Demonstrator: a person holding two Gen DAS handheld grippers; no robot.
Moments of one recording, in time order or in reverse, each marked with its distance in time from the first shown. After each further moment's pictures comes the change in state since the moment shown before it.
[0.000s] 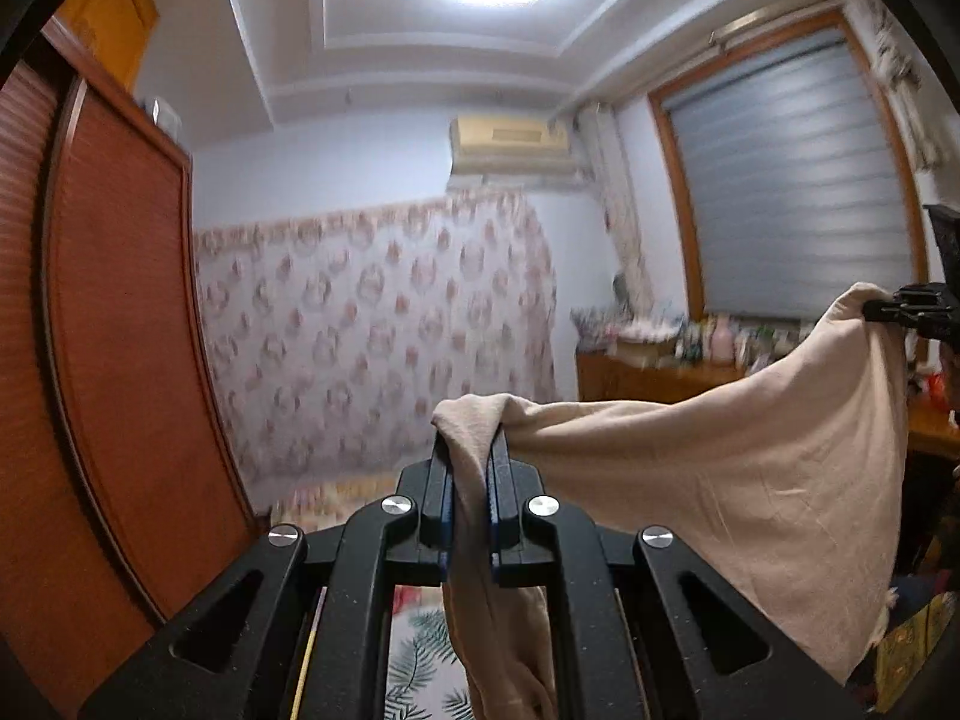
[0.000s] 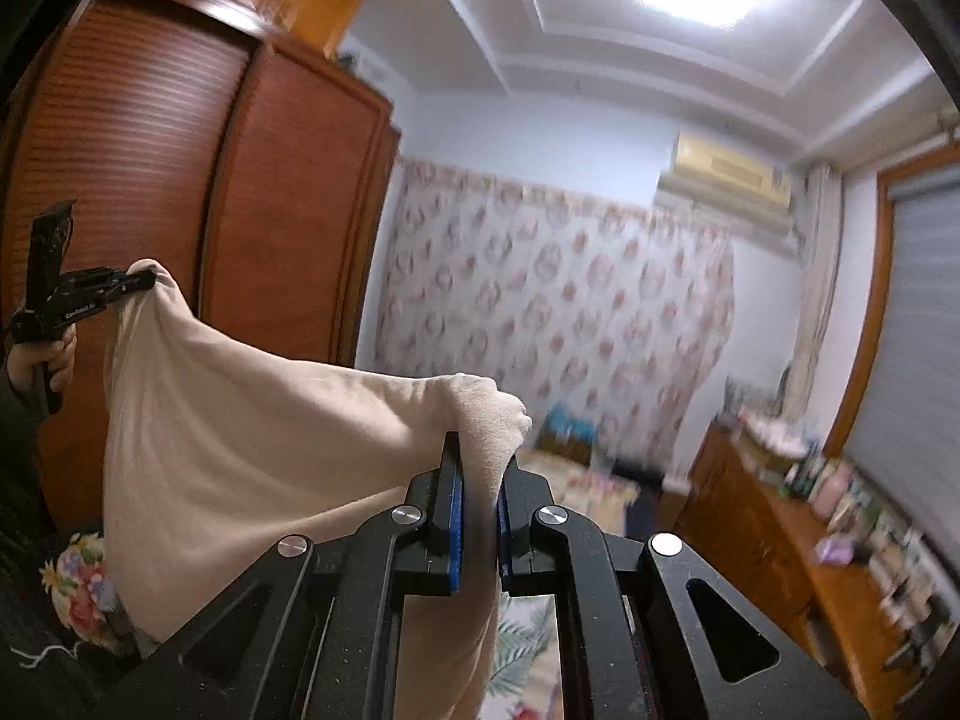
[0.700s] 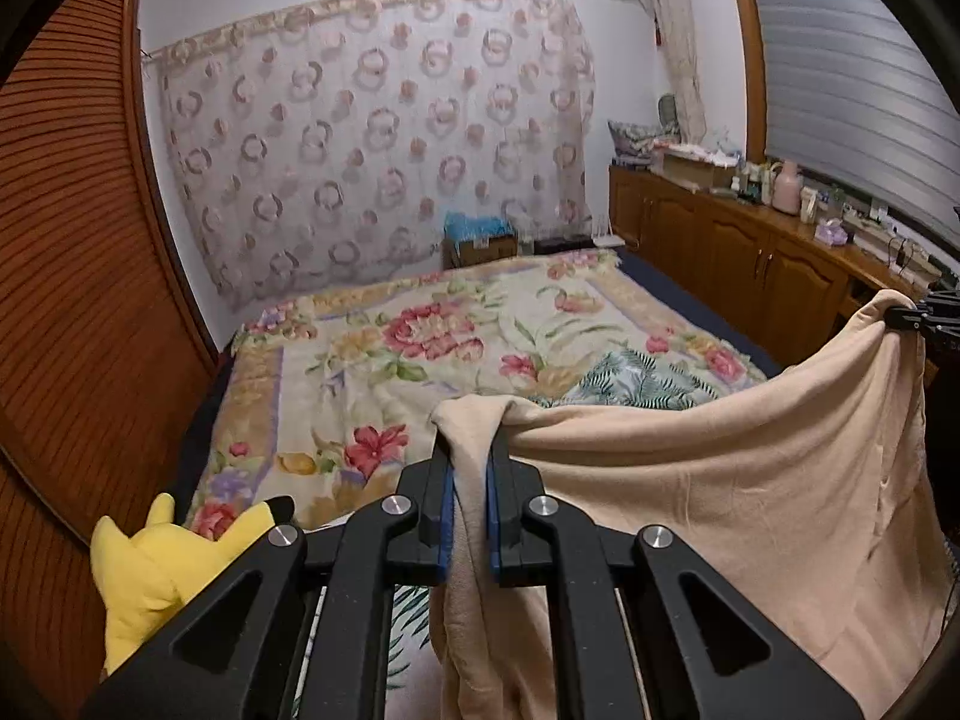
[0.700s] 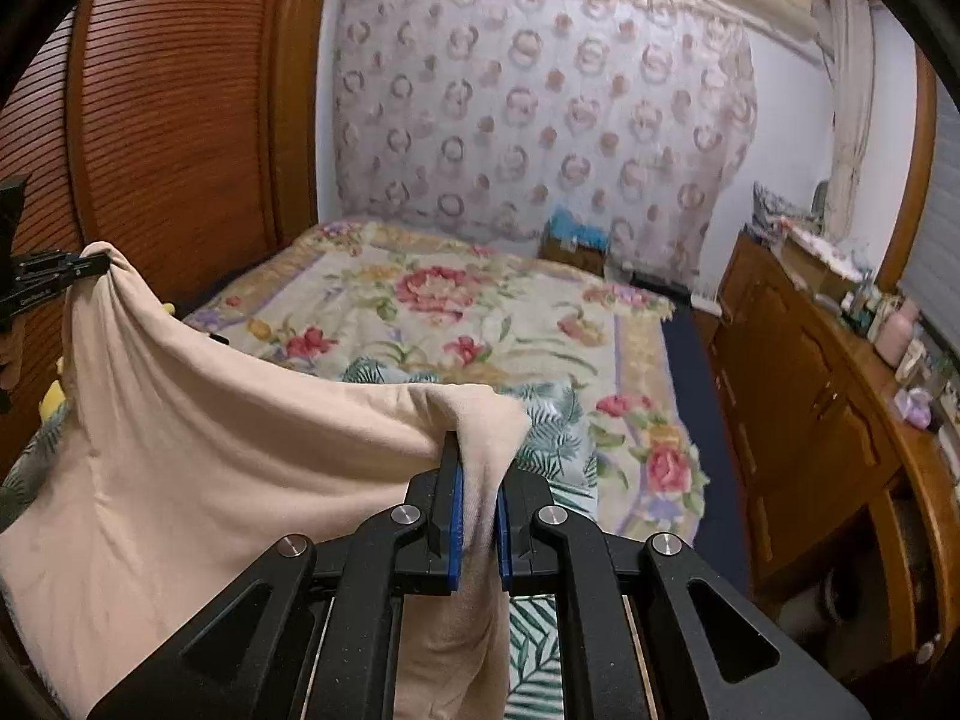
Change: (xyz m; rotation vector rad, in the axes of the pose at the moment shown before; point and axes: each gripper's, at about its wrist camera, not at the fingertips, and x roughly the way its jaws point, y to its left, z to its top) left arm 0.277 -0.019 -0.166 -0.063 0.434 0.016; right arm 0.320 -0.038 -0.128 0.139 0.403 -0.001
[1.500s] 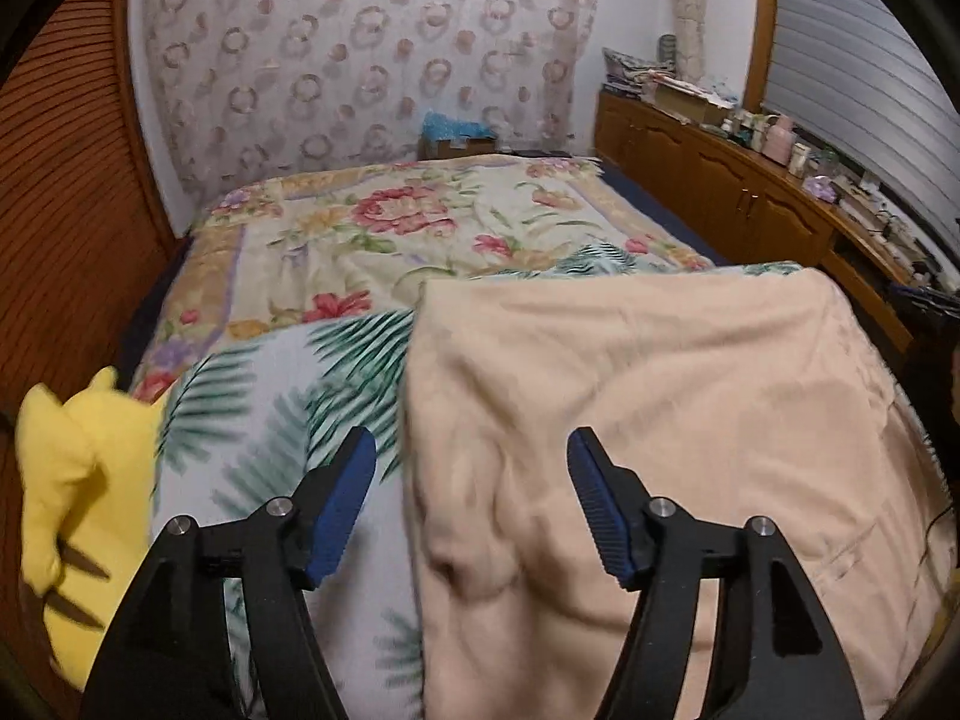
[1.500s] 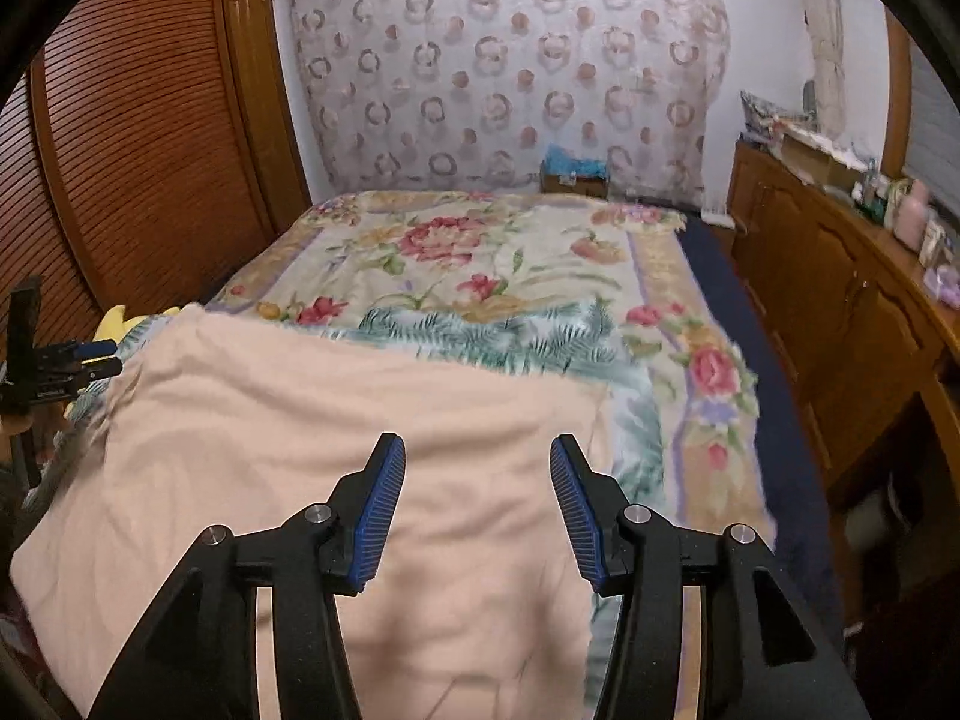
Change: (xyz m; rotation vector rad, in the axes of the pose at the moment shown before) left arm 0.018 0.009 -0.100 -0.085 0.196 -0.086; right arm -0.028 -0.004 -0.028 0.186 0.086 0.086
